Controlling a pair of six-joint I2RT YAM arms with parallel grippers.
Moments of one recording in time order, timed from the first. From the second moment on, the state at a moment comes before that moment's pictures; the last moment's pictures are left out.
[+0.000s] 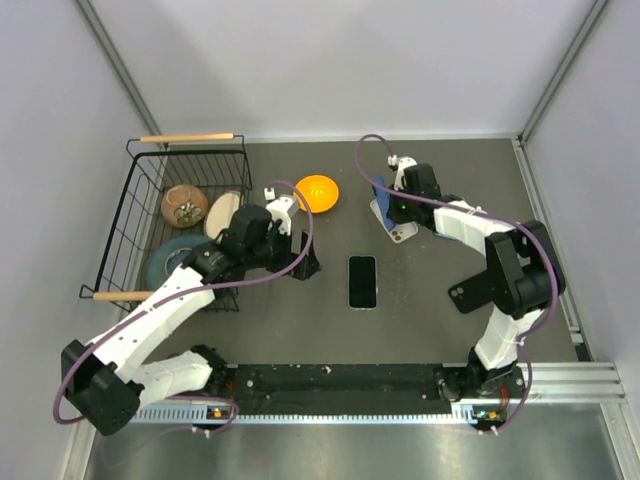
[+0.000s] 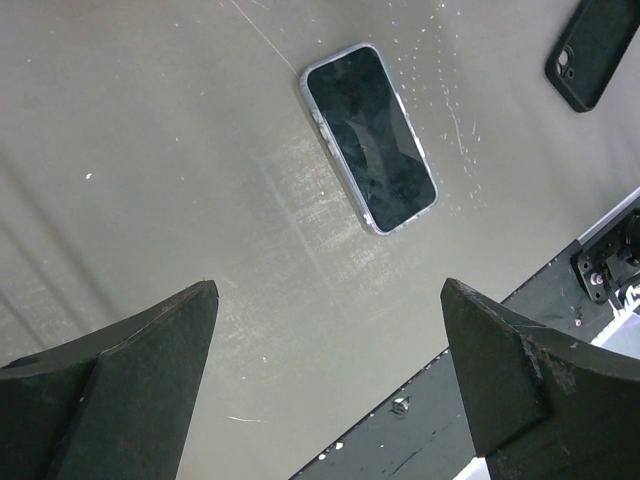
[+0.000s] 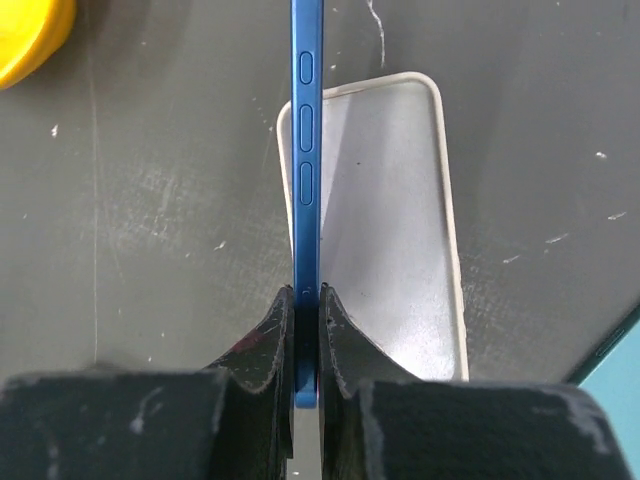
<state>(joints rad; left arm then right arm) -0.62 1.08 0.93 -0.52 0.20 -0.35 0.37 1.79 1.17 -0.15 -0.07 0.11</state>
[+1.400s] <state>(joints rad) -0.73 1.79 1.55 -0.50 0.07 -0.04 0.37 0.70 0.55 -0.40 -0.04 0.43</state>
